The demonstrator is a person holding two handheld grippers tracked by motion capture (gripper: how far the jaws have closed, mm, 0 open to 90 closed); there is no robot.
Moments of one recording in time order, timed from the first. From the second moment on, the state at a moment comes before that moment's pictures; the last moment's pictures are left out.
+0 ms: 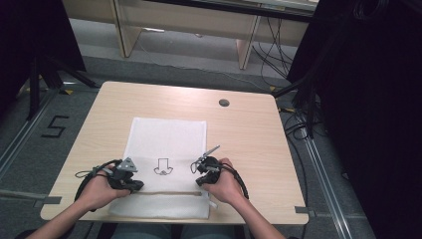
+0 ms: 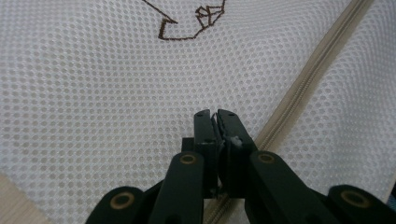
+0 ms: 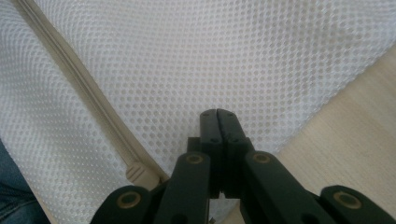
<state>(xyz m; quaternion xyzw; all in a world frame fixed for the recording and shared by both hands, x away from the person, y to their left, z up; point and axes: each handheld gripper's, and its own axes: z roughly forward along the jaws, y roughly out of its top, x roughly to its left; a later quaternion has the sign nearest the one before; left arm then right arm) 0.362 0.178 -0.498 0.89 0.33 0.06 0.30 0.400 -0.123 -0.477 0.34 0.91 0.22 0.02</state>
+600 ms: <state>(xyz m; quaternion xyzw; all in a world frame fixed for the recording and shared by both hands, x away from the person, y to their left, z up) 0.368 0.163 -0.502 0.88 0.33 0.07 0.32 0.400 -0.139 -0.482 0.37 0.91 0.19 0.03</state>
